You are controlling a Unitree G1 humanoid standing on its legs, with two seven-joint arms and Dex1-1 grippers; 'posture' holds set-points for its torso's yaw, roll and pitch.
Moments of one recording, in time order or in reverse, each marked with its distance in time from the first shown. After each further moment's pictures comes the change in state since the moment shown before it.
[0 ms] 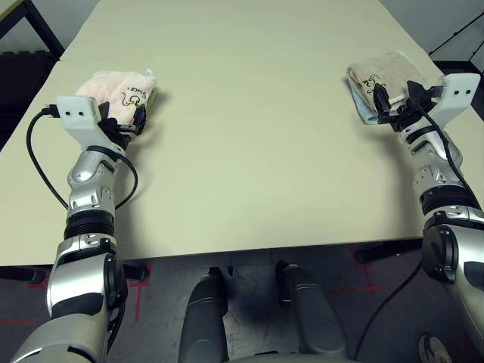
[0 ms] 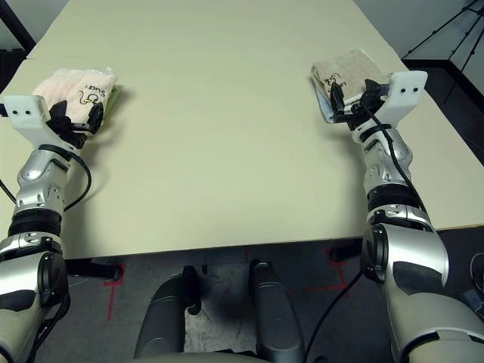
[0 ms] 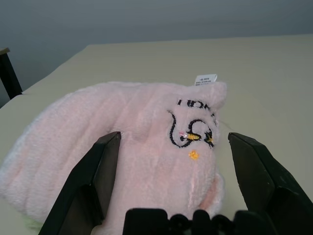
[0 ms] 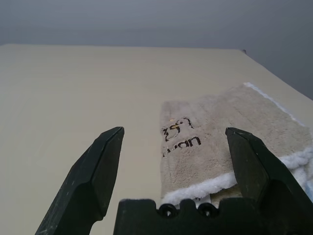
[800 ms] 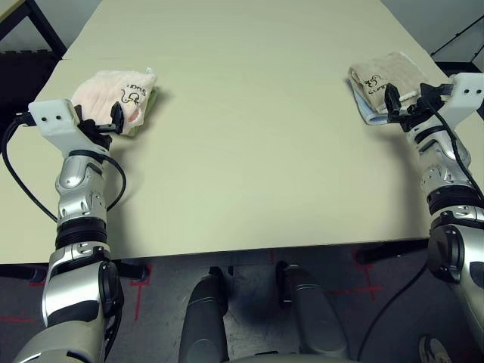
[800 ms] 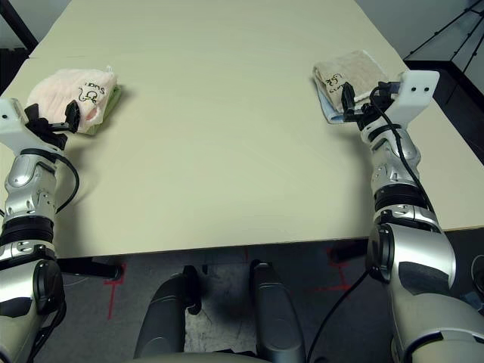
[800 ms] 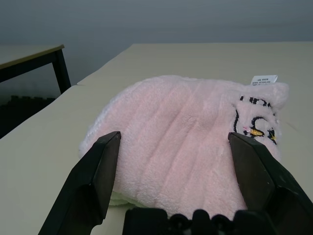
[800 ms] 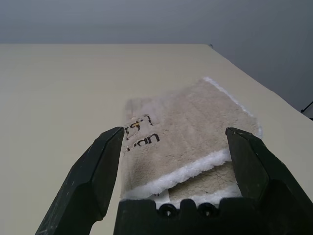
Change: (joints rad) left arm 0.053 -0.006 0.023 -0.043 0.011 -0.003 0.152; right arm 0.006 -0.026 -0.005 0.000 -0.006 0.022 -0.128
